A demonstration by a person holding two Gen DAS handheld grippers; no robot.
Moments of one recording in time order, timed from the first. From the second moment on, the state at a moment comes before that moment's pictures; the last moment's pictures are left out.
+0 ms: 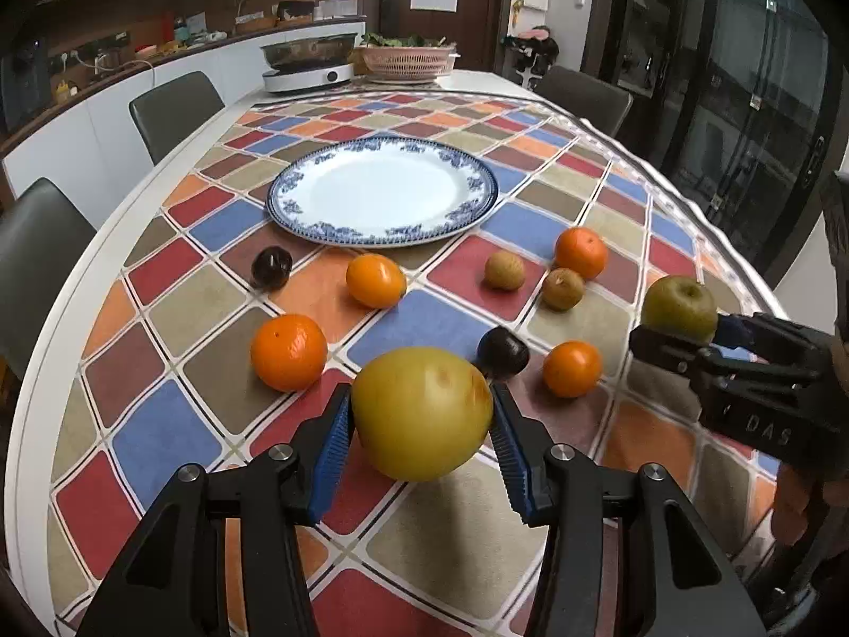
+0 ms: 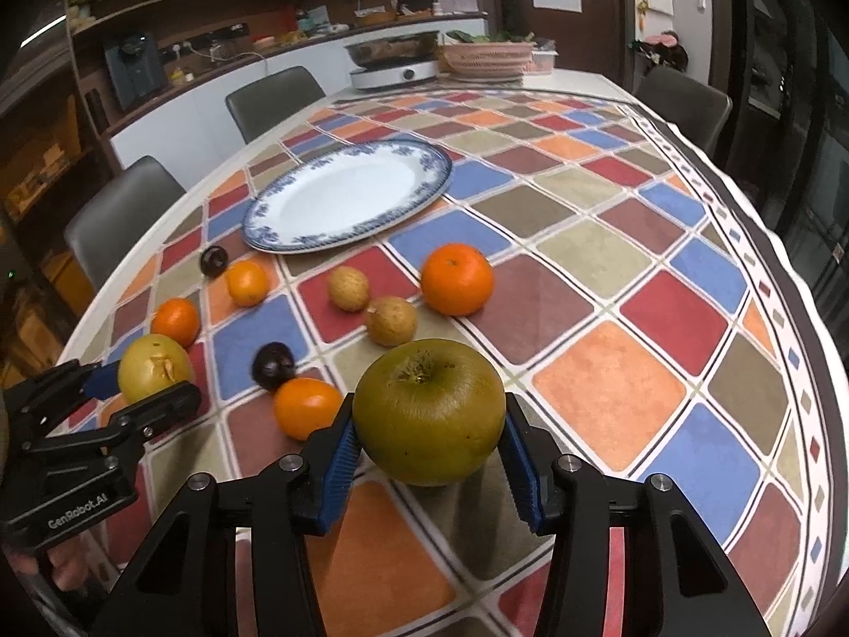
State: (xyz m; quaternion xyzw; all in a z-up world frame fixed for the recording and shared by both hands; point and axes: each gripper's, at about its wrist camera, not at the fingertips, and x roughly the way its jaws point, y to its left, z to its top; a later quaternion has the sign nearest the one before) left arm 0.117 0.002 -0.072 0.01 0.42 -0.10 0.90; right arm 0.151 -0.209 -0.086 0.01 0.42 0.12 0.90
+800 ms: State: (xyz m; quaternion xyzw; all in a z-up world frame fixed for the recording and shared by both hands) left arm 0.142 0.025 -0.016 0.00 0.35 -0.12 0.93; right arm 0.172 -0.174 -0.022 -0.01 0.37 0.18 0.91
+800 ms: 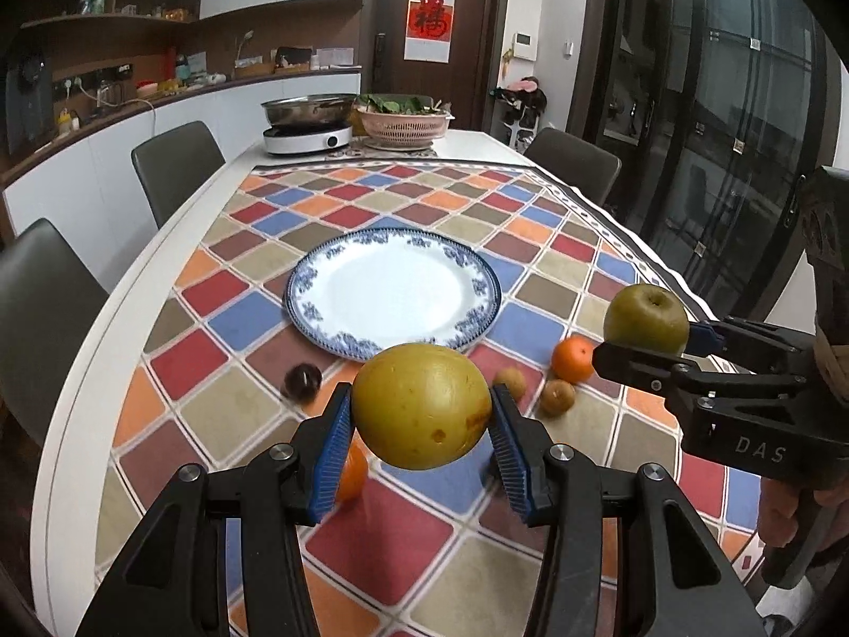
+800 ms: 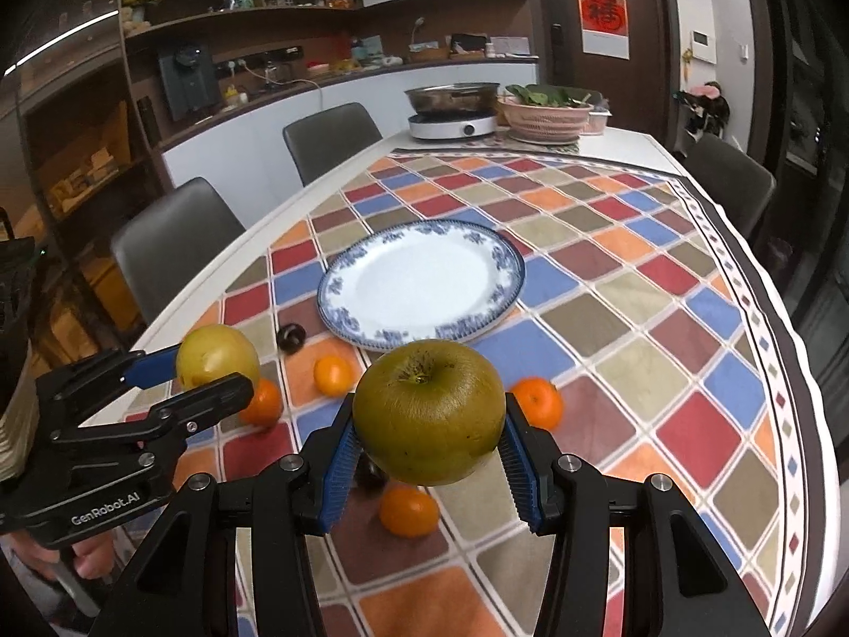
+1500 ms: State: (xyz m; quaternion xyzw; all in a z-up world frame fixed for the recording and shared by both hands) left arm 0.256 0.039 -0.004 0.02 0.36 -0.13 0.92; right arm 0.286 -0.140 -0.012 -0.07 0.38 0.22 0.90
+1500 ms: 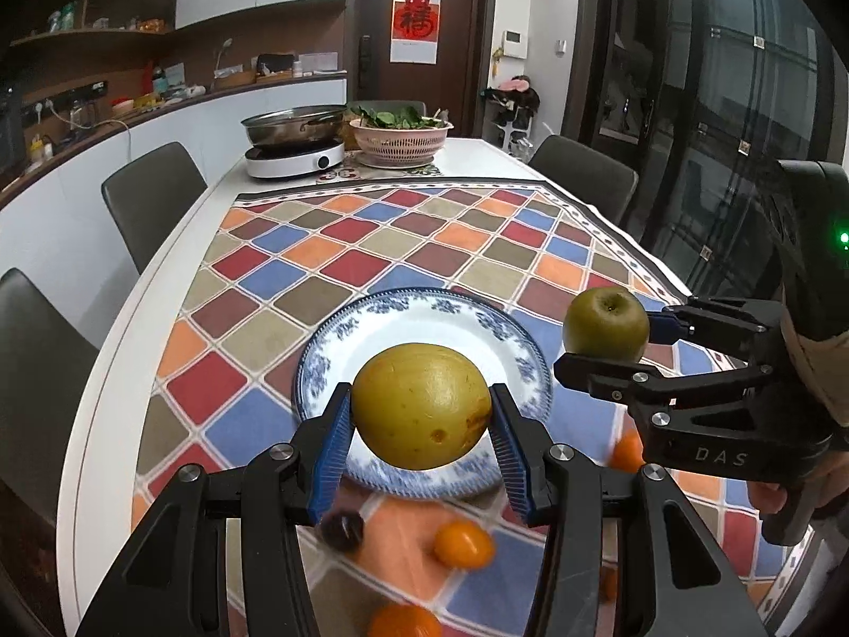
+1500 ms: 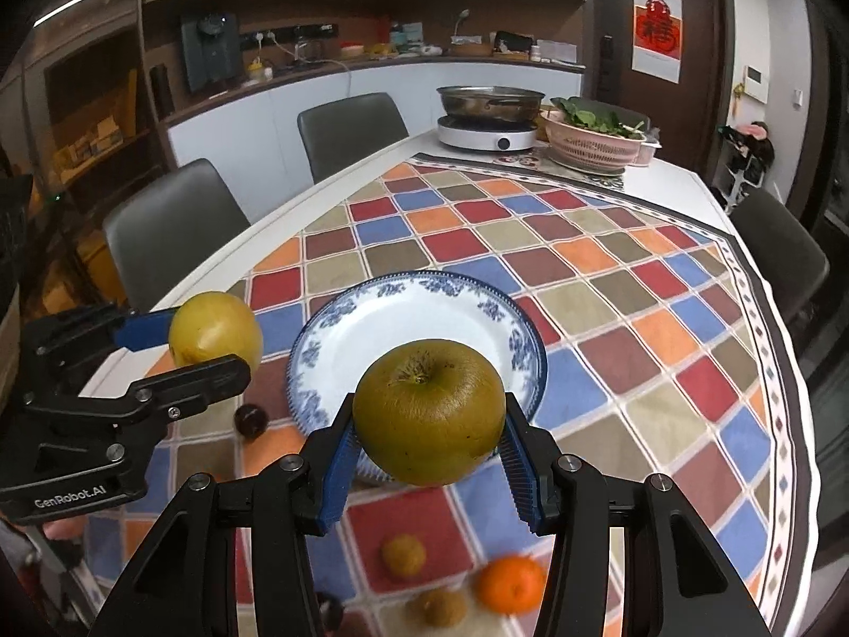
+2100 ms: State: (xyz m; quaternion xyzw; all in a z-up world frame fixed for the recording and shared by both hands) left arm 0.373 0.045 -0.057 0.02 0.44 -0.14 0.89; right arm 0.393 -0.123 -0.058 -0.08 0.44 0.23 0.86
